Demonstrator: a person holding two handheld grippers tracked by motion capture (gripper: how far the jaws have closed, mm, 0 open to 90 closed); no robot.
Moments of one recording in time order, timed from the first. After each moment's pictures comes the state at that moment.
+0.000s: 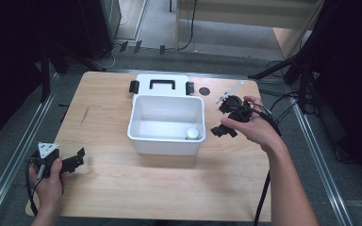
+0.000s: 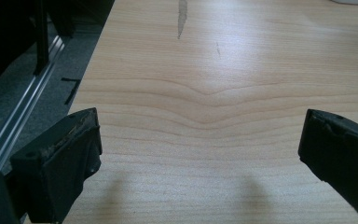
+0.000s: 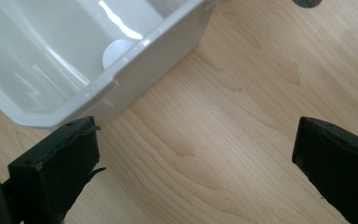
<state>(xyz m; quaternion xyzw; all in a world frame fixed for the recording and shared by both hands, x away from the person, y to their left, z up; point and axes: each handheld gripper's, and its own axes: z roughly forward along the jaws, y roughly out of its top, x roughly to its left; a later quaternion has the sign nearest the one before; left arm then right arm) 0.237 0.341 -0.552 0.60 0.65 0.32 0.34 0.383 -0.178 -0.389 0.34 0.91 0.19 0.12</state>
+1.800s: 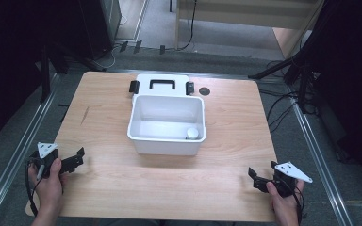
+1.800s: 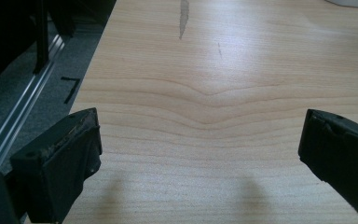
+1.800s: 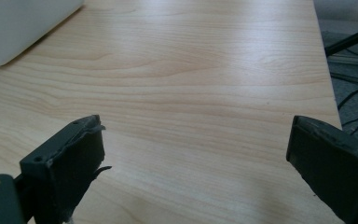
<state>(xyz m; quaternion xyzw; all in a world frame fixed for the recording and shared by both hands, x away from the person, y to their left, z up) 0.237 0.341 -0.552 0.59 0.66 0.32 0.34 0.238 -0.335 -0.546 0.52 0.70 0.42 0.25</state>
